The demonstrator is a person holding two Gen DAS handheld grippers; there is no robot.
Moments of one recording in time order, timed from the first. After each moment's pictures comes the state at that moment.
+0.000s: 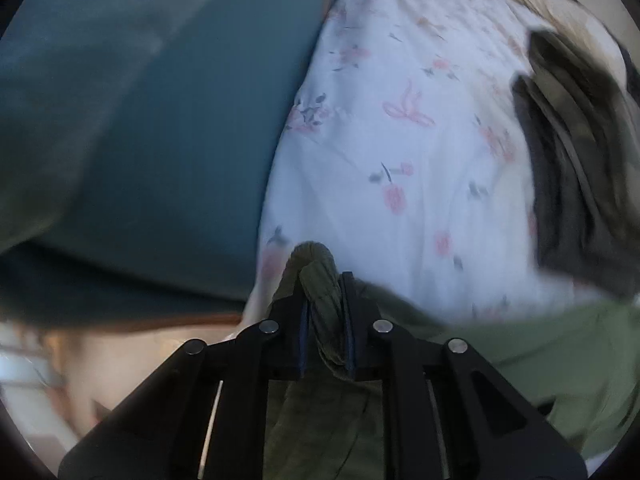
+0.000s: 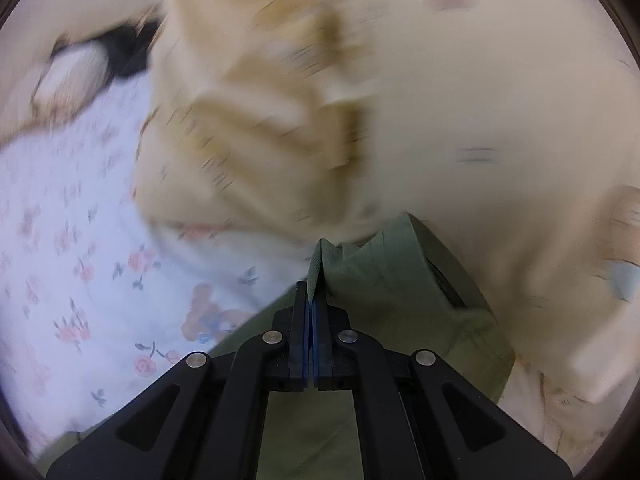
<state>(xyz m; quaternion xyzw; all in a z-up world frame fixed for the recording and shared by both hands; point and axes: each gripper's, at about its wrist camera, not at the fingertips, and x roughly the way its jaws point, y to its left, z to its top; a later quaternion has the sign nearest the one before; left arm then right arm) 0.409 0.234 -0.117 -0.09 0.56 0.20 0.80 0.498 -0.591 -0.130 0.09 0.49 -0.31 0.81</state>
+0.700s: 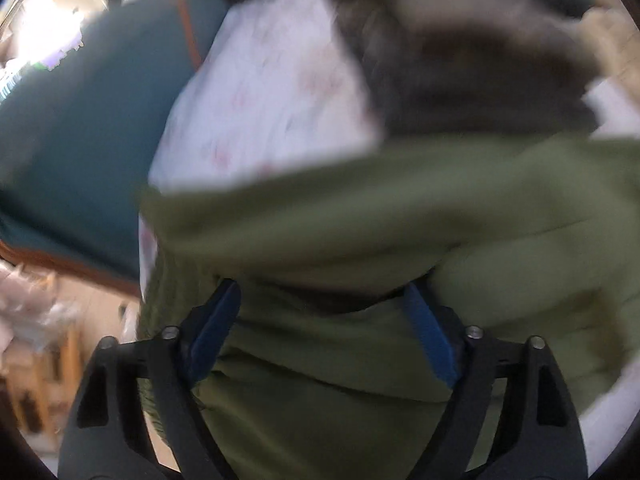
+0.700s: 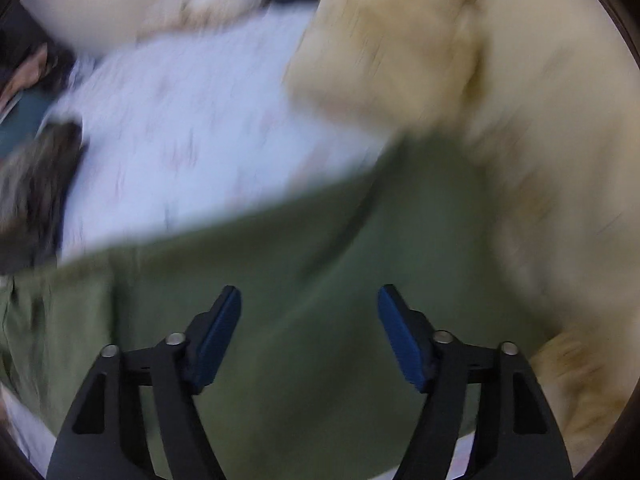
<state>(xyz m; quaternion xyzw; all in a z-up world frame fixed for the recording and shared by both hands) 0.363 0.125 -0.159 0.09 0.55 0.09 0.82 0.418 -0.558 -0.166 0.06 0.56 -0.03 0.83</state>
